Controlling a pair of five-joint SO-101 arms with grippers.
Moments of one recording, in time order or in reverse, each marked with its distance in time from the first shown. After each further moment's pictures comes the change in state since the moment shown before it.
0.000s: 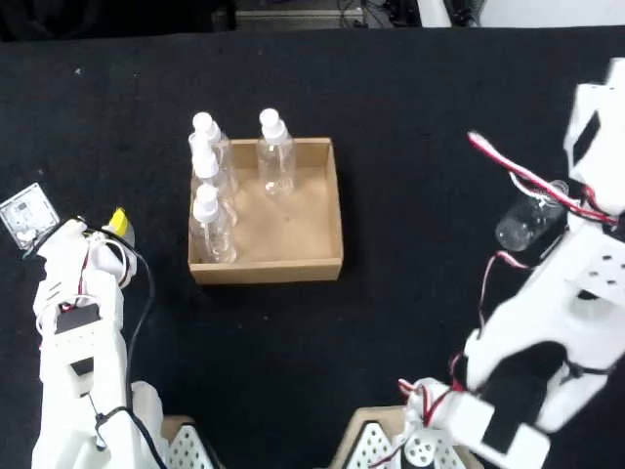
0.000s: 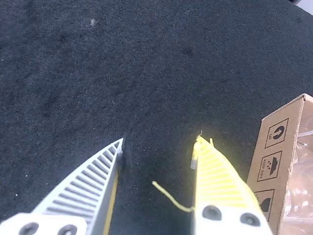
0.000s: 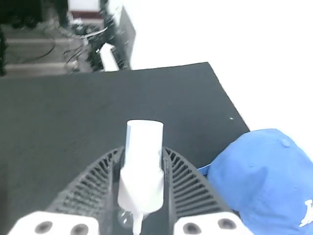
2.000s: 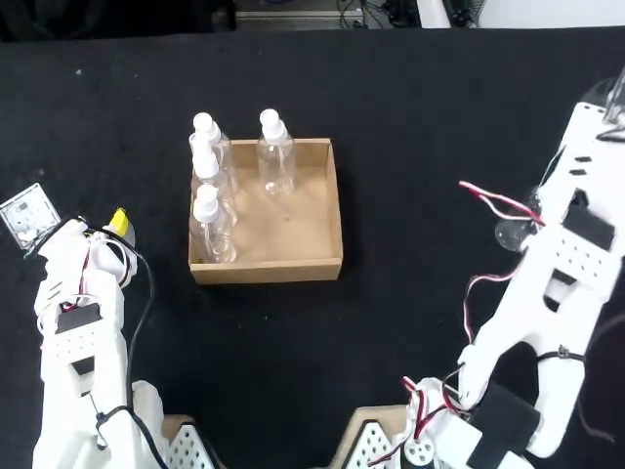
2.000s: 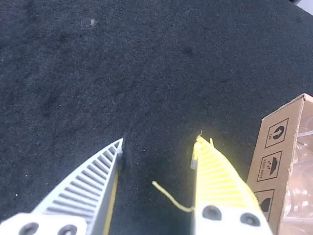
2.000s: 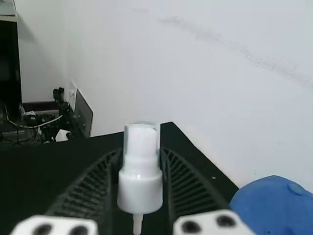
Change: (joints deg) left arm 0.0 0.0 0.0 0.0 0.0; right arm 3.6 -5.5 68.3 -86.3 -1.8
